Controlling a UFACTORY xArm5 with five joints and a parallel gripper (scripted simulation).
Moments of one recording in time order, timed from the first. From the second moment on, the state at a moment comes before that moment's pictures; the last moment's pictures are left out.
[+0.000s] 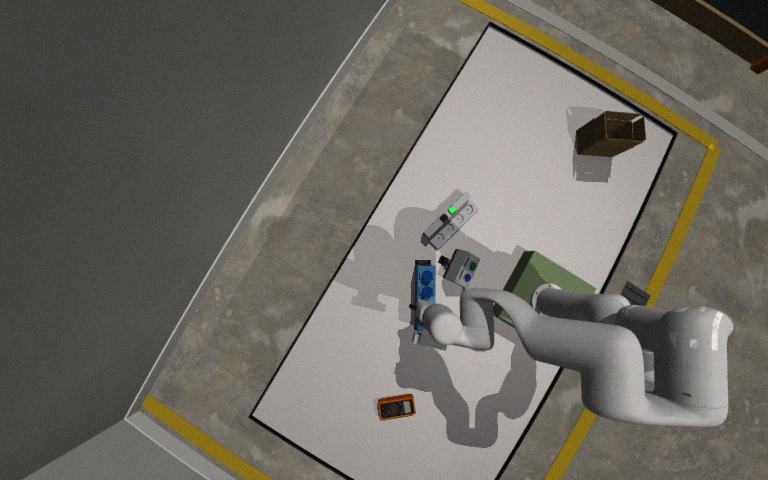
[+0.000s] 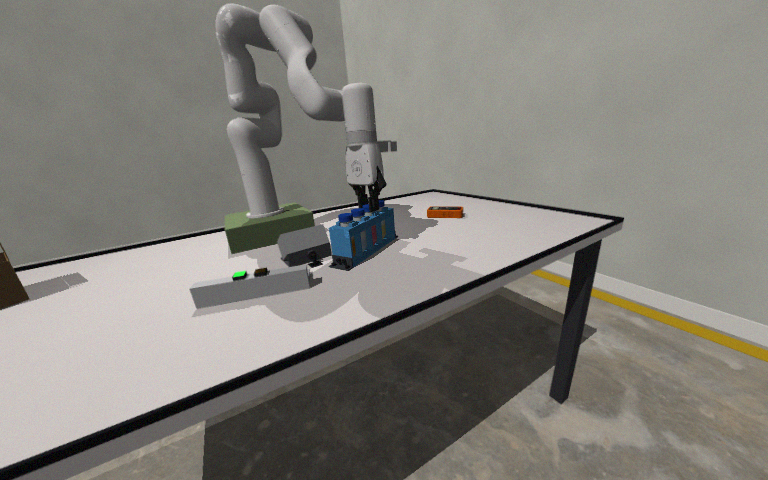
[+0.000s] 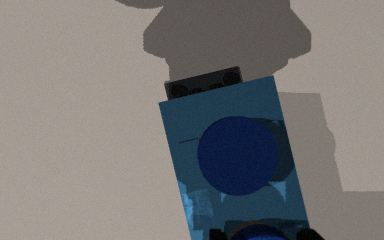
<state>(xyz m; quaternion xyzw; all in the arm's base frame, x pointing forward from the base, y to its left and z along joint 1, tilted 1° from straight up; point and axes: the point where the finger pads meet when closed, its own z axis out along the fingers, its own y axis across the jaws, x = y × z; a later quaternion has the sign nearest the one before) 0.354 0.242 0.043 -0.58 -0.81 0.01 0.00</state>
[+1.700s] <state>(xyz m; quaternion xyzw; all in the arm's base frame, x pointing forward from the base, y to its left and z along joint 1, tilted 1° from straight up) 0.382 0.200 0.089 -0.38 -0.93 0.01 0.00</state>
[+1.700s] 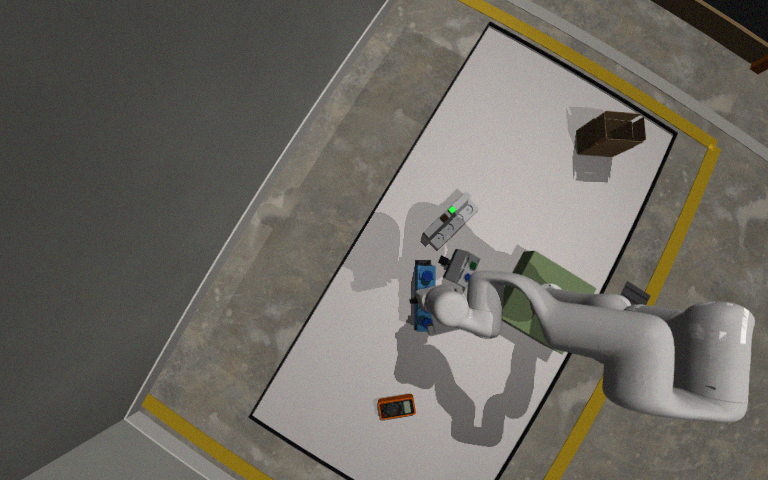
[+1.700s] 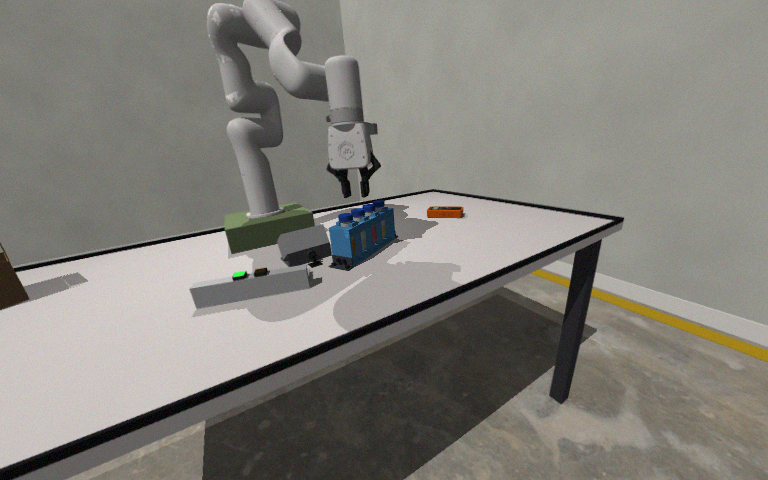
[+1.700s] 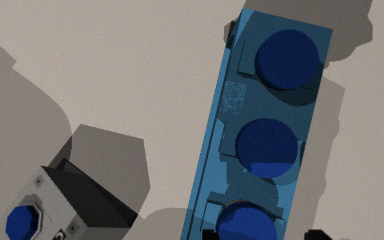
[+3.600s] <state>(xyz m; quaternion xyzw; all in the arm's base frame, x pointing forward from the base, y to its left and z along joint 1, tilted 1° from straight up) 0.382 0.198 0.044 -0.37 -0.93 0.00 0.00</state>
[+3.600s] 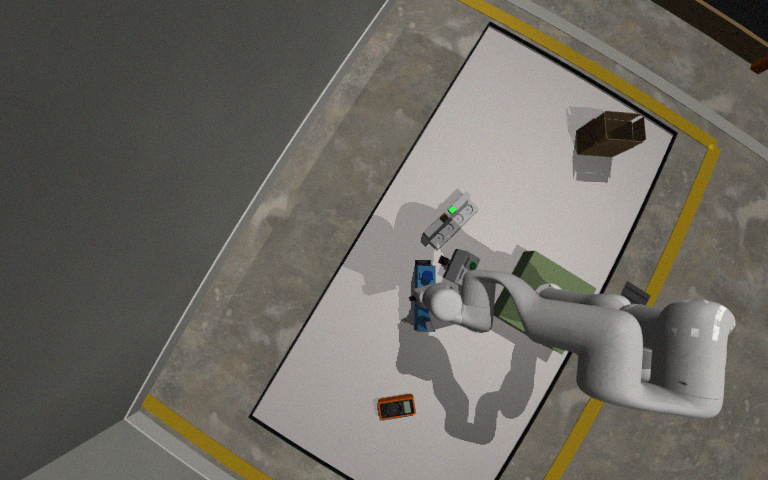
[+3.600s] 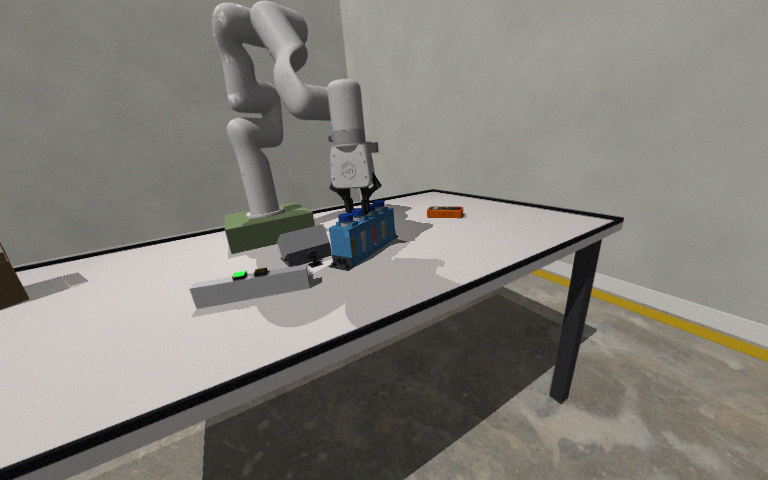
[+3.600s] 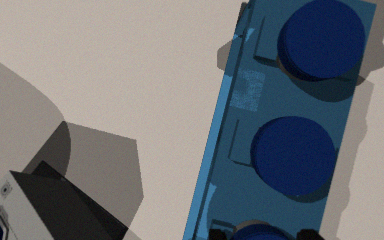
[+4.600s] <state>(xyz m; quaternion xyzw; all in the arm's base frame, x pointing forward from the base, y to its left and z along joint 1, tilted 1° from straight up) 0.382 0.198 0.044 -0.50 -0.86 0.01 0.00</state>
